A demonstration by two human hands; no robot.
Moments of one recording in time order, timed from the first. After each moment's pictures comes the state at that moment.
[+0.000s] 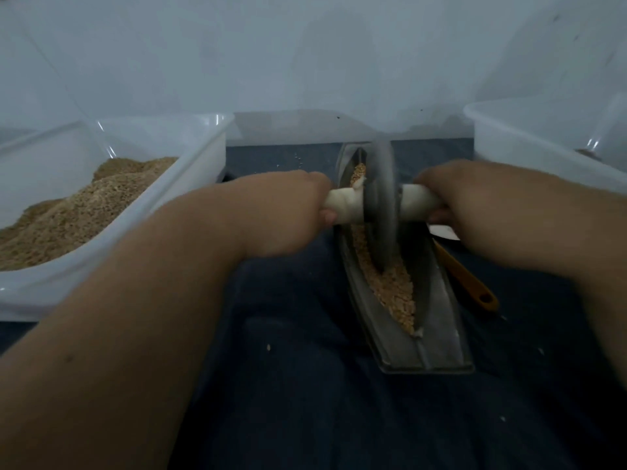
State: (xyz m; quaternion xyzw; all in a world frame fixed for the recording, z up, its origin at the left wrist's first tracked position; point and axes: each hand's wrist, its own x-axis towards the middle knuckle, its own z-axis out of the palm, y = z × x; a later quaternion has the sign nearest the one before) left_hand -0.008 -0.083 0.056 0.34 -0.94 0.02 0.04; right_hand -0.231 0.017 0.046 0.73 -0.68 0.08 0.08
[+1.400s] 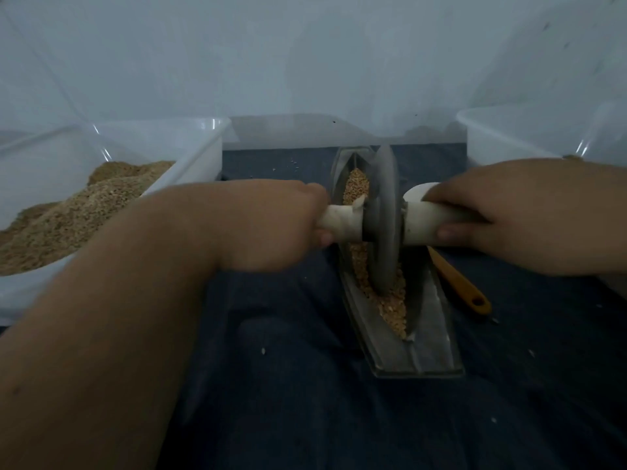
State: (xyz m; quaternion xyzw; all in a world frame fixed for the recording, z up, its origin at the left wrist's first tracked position) left_hand -0.001 -0.070 0.067 0.32 -0.95 0.01 -0.01; right_hand -0.231 0.040 0.074 0.74 -0.67 -0.01 0.03
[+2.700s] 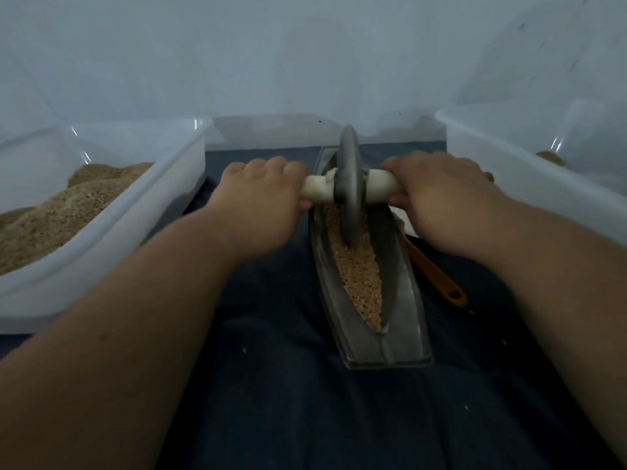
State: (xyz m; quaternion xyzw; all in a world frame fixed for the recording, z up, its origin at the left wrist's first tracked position) left_hand -0.020 -0.099 0.034 0.36 -0.91 0.15 0.13; right_hand -0.250 -0.011 0.024 0.70 -0.68 0.15 0.18
